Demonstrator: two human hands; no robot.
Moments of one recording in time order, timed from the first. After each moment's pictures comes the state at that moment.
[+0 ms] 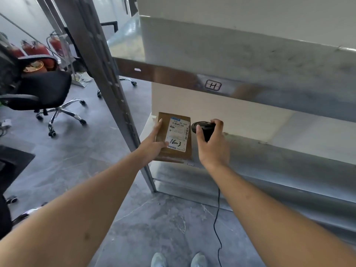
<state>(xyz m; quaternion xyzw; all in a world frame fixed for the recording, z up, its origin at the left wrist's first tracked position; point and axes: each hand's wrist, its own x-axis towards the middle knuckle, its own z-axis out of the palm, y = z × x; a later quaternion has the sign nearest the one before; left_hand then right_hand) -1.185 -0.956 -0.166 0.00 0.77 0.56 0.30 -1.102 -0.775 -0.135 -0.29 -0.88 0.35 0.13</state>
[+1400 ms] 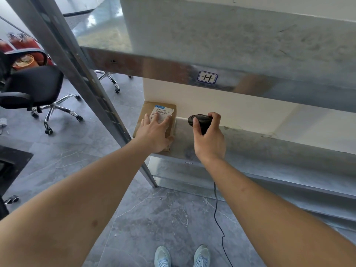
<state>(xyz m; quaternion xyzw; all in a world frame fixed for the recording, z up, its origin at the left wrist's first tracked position) -1.237 -0.917 -0.180 0.23 0.96 0.04 0.19 -1.135 -0.761 -0.168 -0.32 -0.86 0.37 0.12</state>
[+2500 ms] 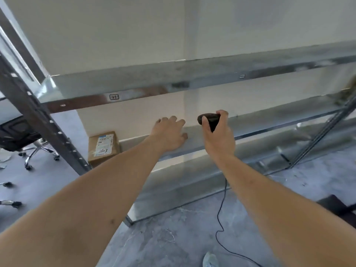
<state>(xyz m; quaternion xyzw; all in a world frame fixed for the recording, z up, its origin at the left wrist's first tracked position) -0.995 -0.803 -0.011 0.53 0.85 0.01 0.02 -0.843 -0.713 -0.029 -0.46 -0.76 0.32 0.33</state>
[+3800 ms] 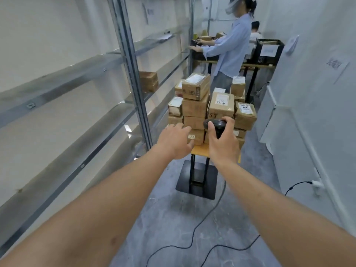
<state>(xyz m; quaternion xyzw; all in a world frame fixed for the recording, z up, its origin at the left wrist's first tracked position) -0.313 -0.342 0.011 0.88 0.48 0.07 0.01 -0.162 -0.410 -0.009 -0.75 -0.43 0.11 0.49</state>
